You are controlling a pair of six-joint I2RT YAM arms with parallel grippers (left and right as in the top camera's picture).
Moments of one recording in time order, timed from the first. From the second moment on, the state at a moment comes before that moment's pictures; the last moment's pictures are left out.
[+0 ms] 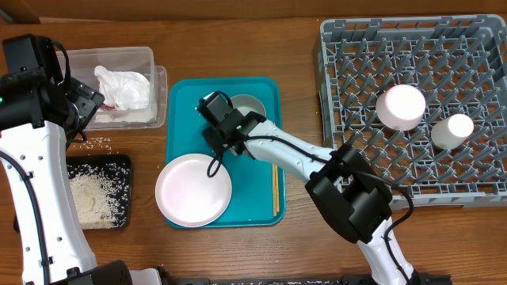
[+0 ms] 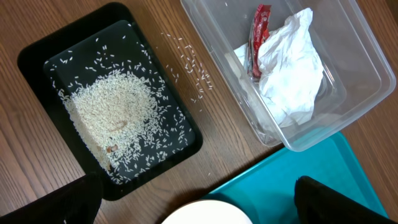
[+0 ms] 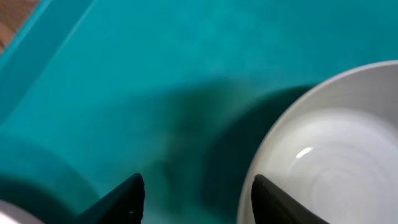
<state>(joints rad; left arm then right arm) 0.28 1.54 1.76 -1.39 -0.23 -0.78 0.82 2.23 1.66 -0.47 0.08 0.20</state>
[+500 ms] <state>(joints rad) 0.28 1.54 1.76 -1.39 -0.23 -0.78 0.83 2.23 1.68 -0.51 0.13 0.22</state>
